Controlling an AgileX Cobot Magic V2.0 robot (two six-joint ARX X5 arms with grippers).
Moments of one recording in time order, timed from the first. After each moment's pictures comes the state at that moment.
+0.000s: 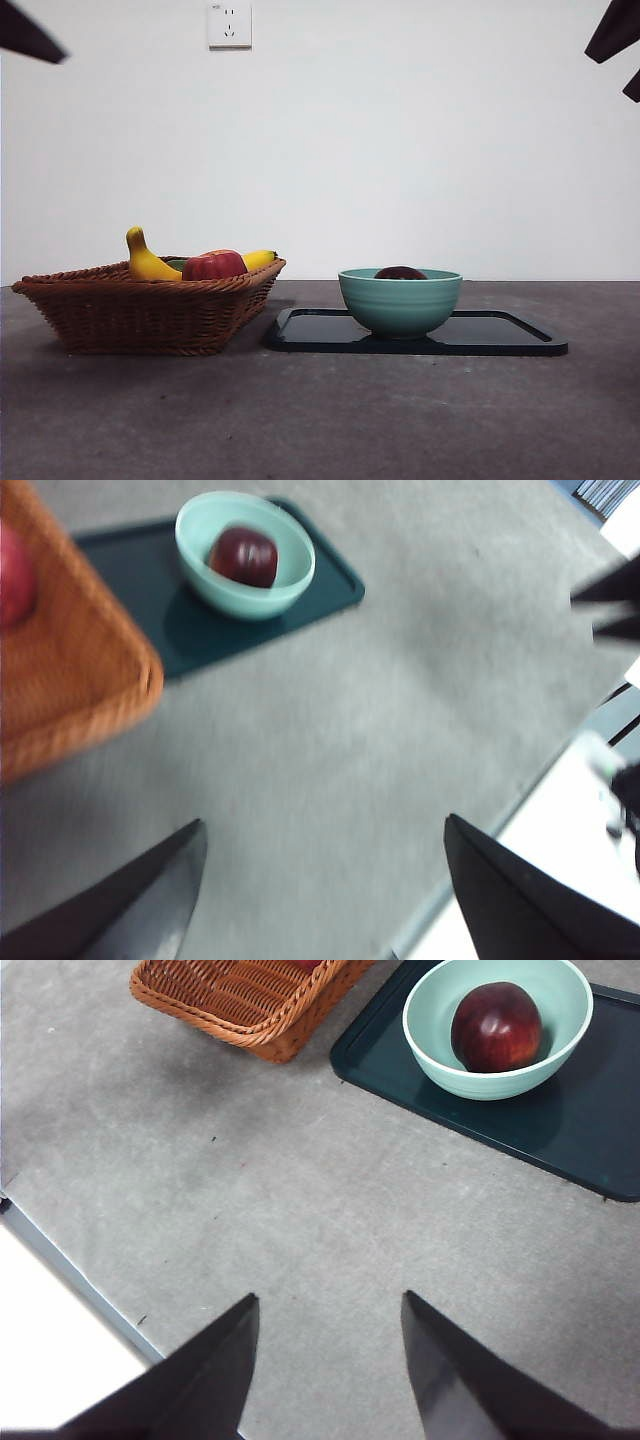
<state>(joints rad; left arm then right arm) -0.54 0.77 0.84 -0.68 0.37 -0.13 0.60 0.62 0.72 -0.77 -0.21 0.21</state>
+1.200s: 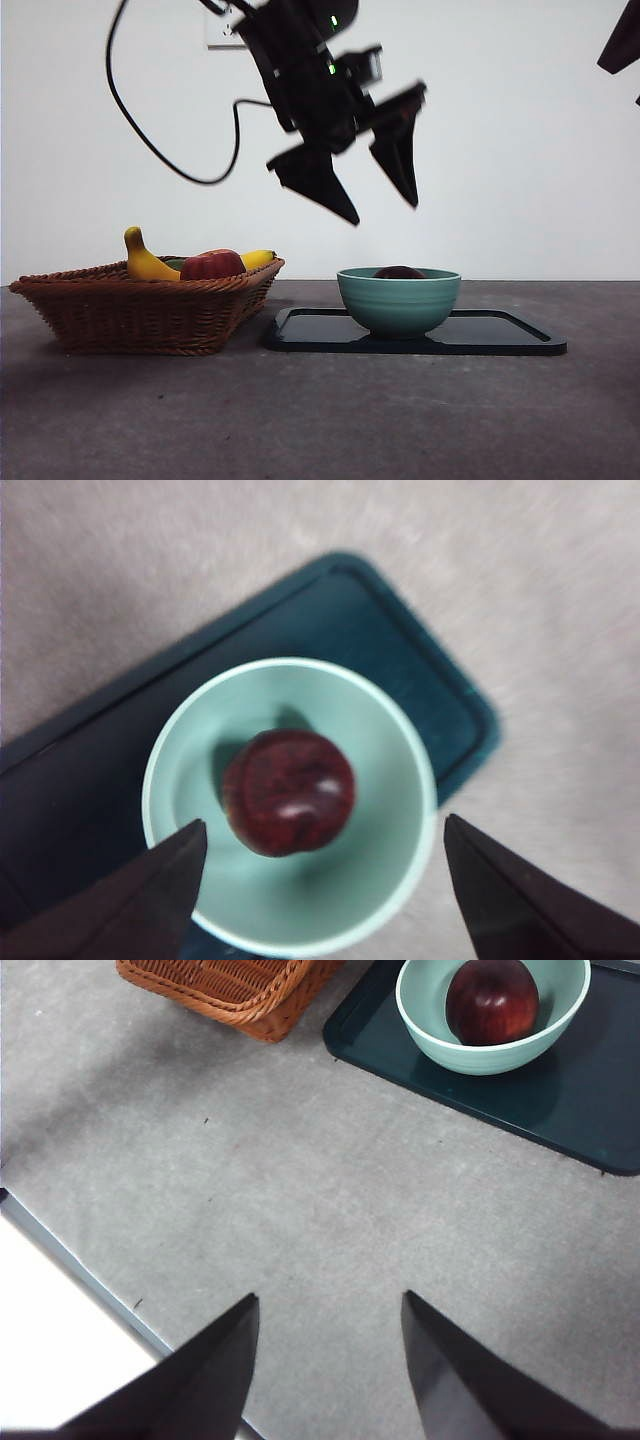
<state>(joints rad) -0.68 2.02 1.76 -0.62 0.18 -0.06 0.60 0.62 0.72 -0.81 -0.21 0.22</state>
